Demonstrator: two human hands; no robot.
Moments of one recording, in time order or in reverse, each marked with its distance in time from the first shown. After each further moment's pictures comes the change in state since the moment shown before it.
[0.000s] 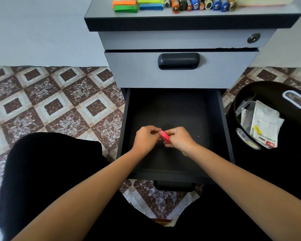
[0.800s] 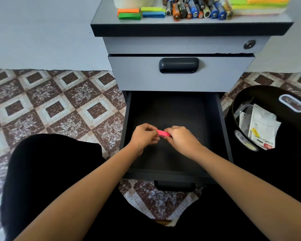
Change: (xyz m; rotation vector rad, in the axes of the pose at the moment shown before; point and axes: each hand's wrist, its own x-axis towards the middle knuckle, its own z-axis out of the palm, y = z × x) left_hand -0.004 0.015 -0.018 -0.314 -0.071 -0.177; right_hand -0.007 0.001 -0.017 -0.878 0.072 -0.563
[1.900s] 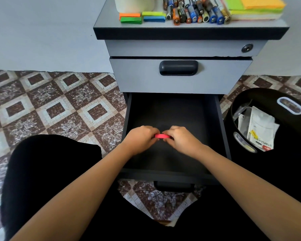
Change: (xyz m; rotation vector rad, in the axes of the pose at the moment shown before) left_hand -0.010 0.015 -0.023 1.229 -0.164 0.674; right_hand -0.002 -0.002 -0.011 0.070 -0.069 -0.058
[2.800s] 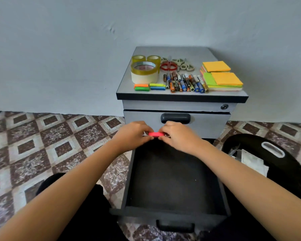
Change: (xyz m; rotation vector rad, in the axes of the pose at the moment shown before) left_hand 0.000 0.008 -0.153 -0.008 0.224 0.036; right_hand 0.016 -0.080 -0.133 -0.313 0.237 -0.215
